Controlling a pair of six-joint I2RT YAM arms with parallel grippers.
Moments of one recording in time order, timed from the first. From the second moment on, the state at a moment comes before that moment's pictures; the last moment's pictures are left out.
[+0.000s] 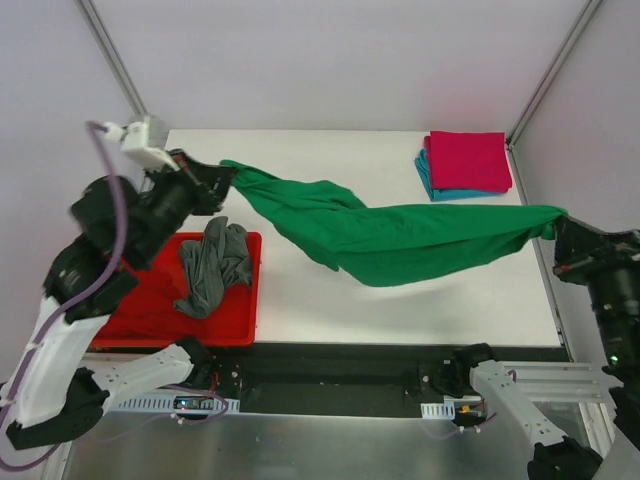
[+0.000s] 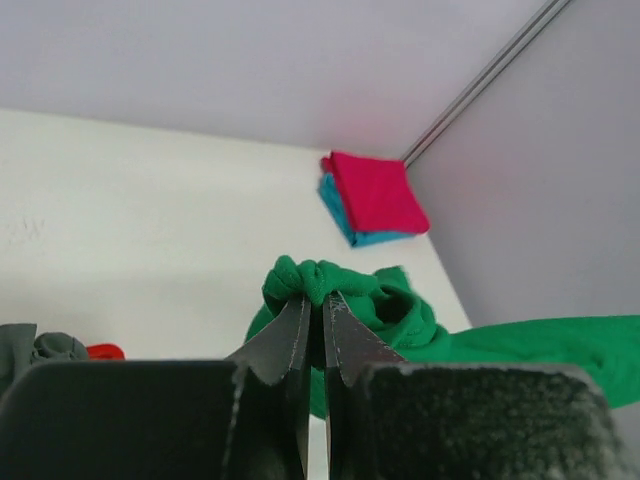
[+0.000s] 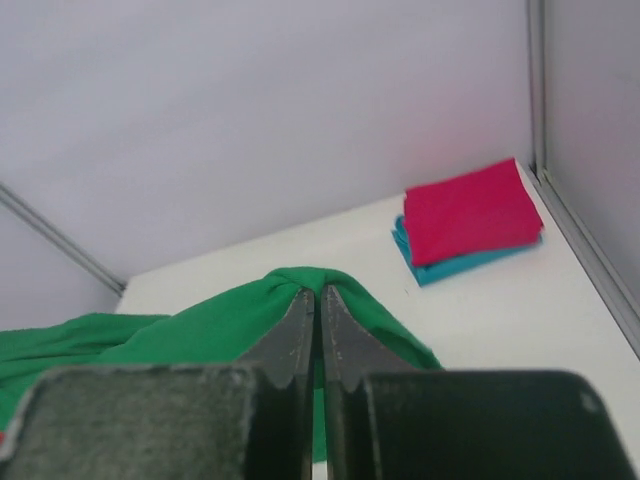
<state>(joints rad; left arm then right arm) -0.73 0.95 1.57 -0.72 -0.31 -0.52 0.26 0.64 1.69 -1.02 0.29 0.36</state>
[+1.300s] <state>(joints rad) -0.45 1.29 1.45 -0.72 -0.03 -0.61 -0.23 0.91 1.41 -0.89 0.09 0.25</state>
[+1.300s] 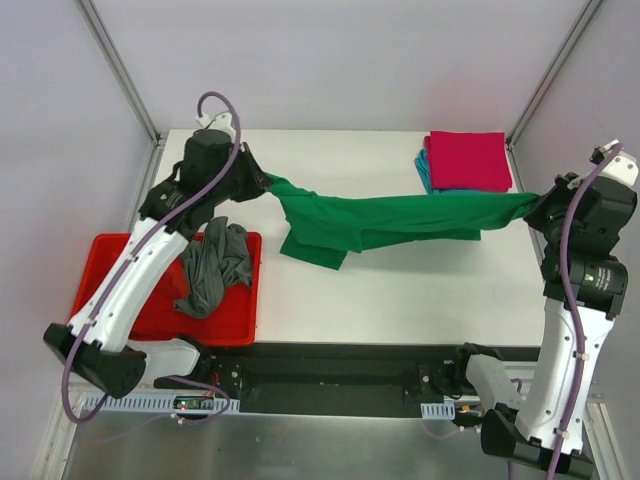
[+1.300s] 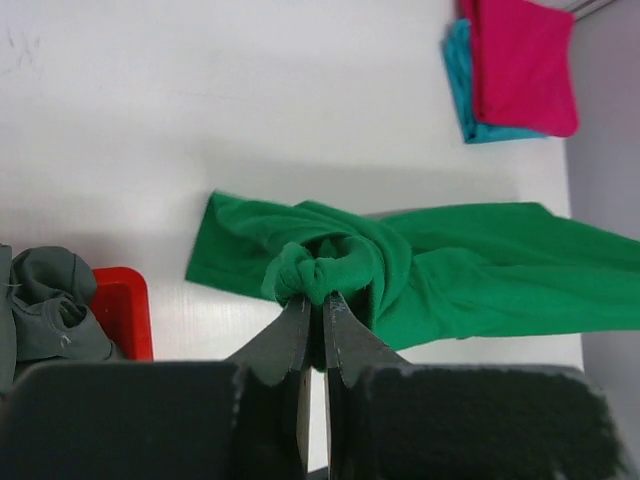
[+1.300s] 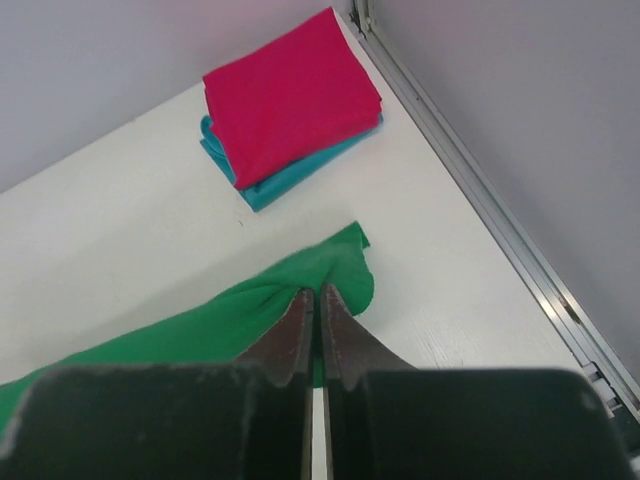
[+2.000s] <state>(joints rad) -0.43 1.44 1.95 -0.74 -0.05 -0.50 -0.23 1.20 1.86 -0.94 0.00 0.21</state>
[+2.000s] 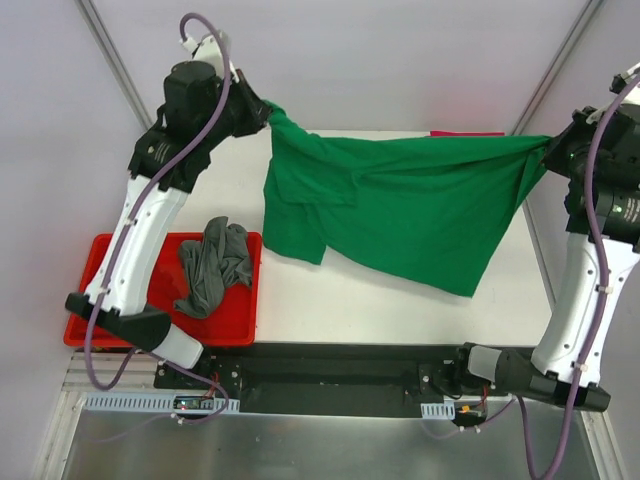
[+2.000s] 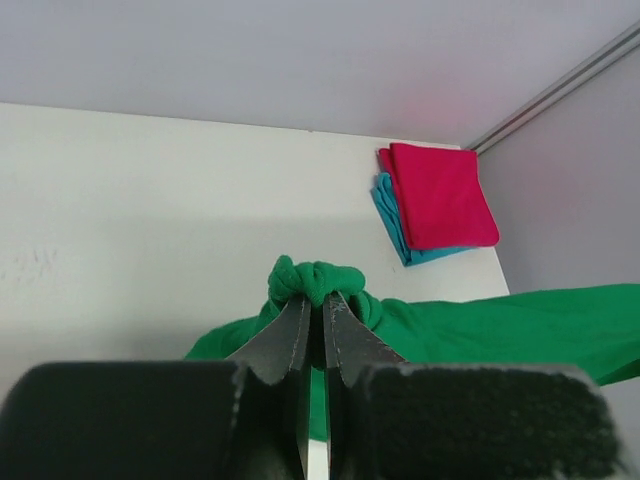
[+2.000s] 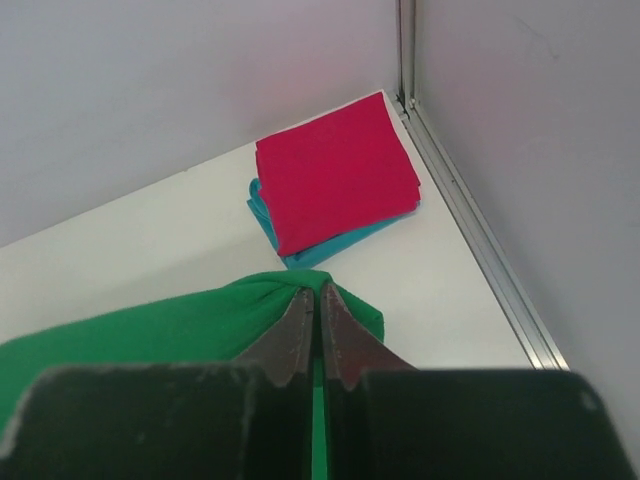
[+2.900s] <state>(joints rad) -0.42 1.30 1.30 -0.71 0.03 -0.55 -0.25 0.79 1.05 -0.83 0.06 0.21</state>
